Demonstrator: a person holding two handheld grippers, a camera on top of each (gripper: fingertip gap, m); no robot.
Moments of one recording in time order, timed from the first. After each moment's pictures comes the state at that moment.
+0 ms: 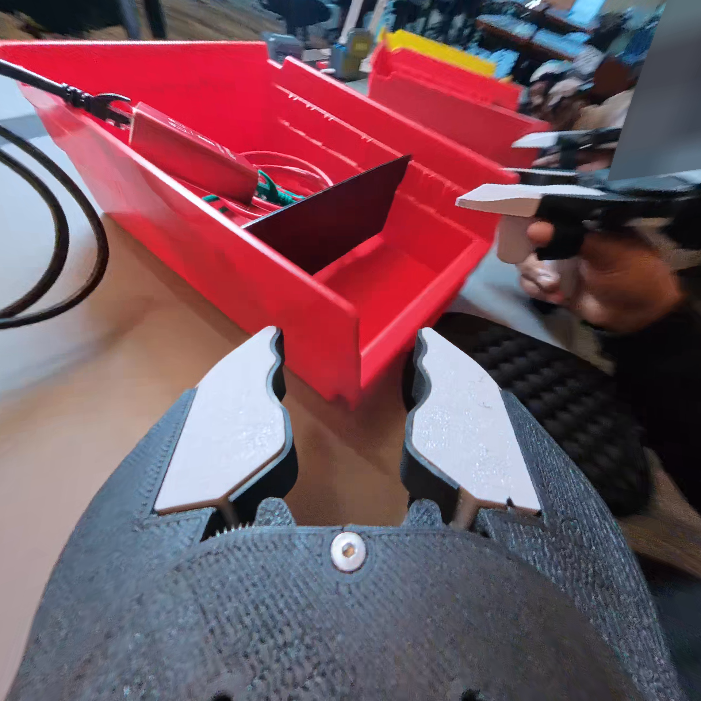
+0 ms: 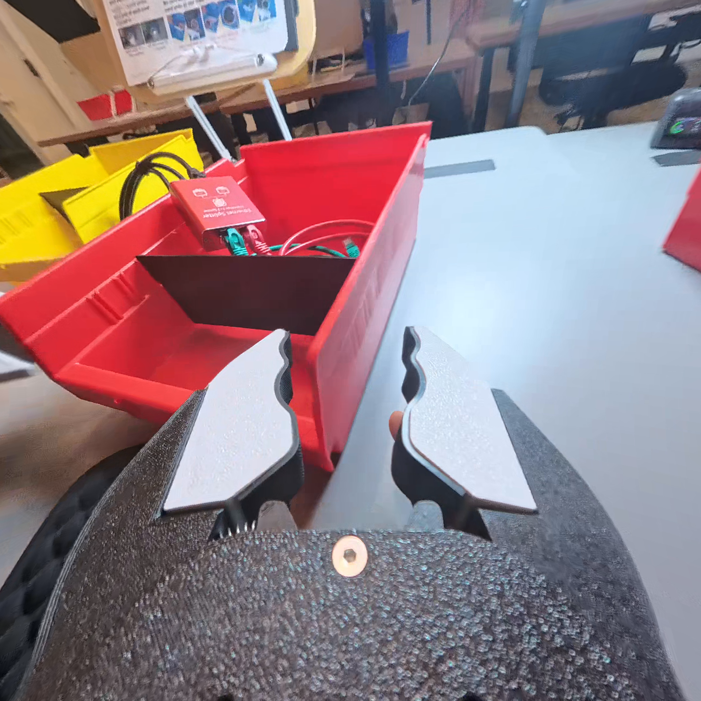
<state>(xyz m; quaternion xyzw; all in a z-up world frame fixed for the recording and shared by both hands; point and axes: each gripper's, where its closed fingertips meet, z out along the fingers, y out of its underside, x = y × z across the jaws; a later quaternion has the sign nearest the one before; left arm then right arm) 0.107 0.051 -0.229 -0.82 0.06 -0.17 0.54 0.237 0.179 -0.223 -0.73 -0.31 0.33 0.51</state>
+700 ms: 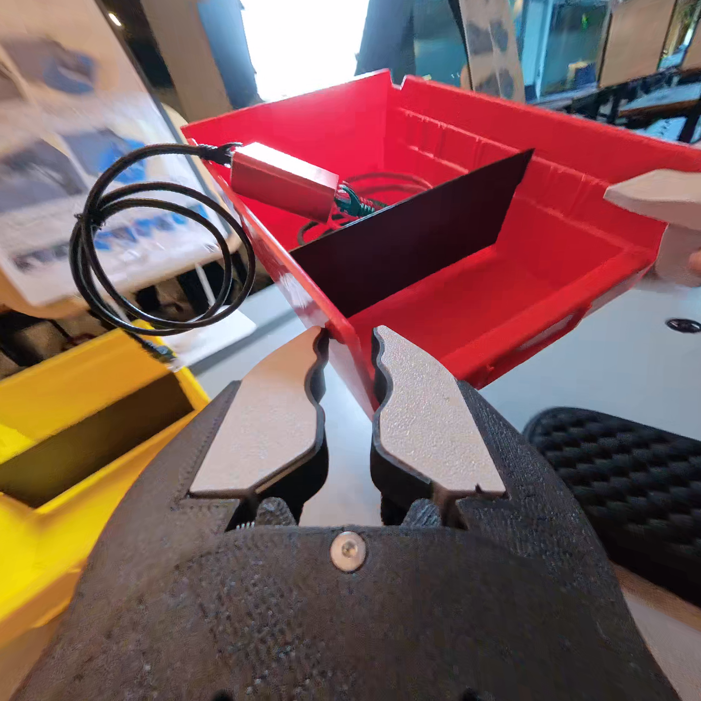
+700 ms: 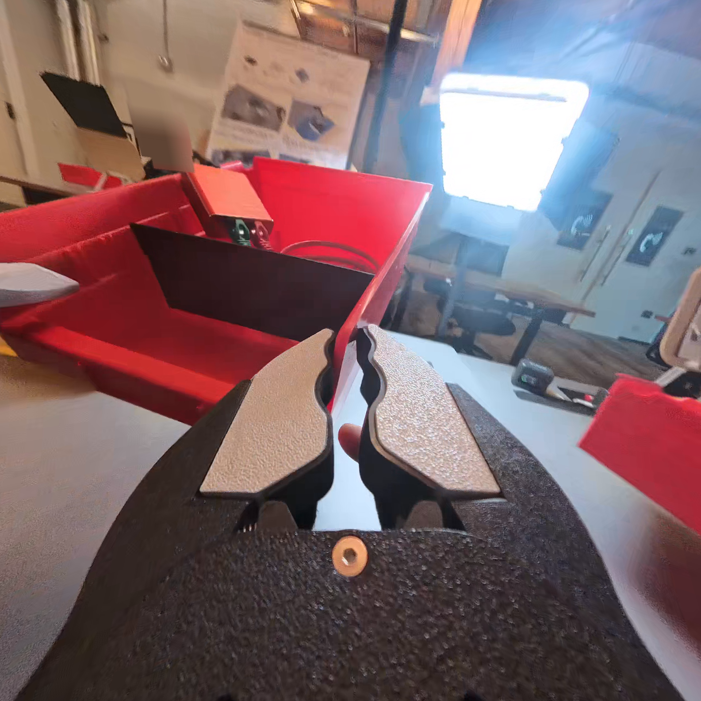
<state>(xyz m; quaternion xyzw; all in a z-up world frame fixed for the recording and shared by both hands) 0.048 0.012 -0.103 -0.73 0.05 0.08 0.68 0.206 0.098 -0.079 -0.57 -0.33 0.23 0.72</state>
